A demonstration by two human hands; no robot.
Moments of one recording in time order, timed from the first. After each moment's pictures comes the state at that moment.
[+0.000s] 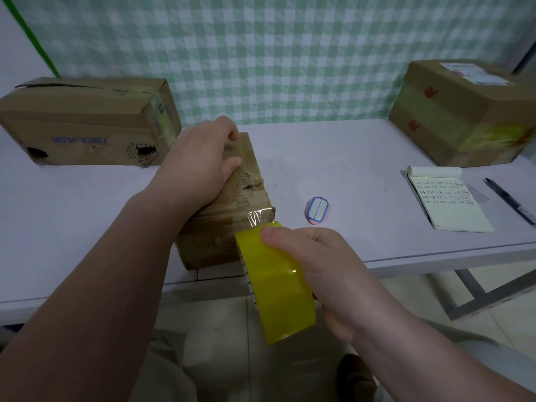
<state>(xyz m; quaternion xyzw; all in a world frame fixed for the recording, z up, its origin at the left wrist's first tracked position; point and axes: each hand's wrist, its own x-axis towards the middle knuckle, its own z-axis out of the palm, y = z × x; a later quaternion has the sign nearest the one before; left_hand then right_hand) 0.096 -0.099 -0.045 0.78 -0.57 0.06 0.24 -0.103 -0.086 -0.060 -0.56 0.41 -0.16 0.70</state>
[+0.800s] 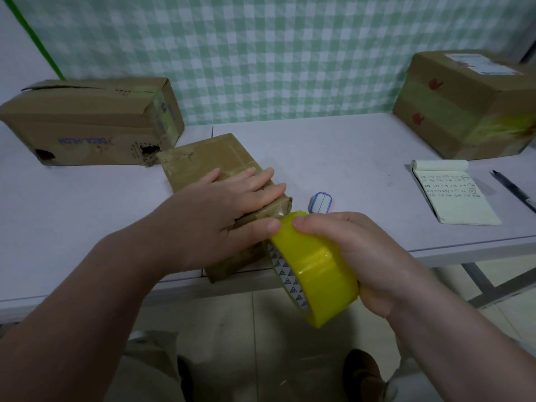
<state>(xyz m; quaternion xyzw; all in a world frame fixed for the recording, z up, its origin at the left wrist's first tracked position) 0.072 -0.044 -0.047 0.66 -0.74 -0.10 0.06 -0.124 -0.111 -0.058 -0.56 0.42 -0.14 0.70</state>
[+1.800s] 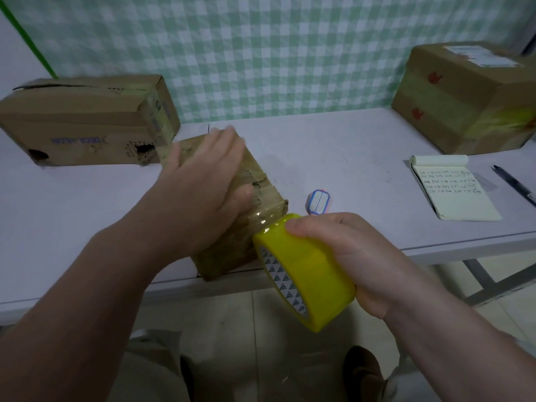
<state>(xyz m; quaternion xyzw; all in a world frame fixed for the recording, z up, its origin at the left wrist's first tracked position) 0.073 -0.056 -0.047 0.74 -0.66 0.03 0.10 -0.125 -0.114 -0.063 -0.58 0.41 -0.12 0.69</state>
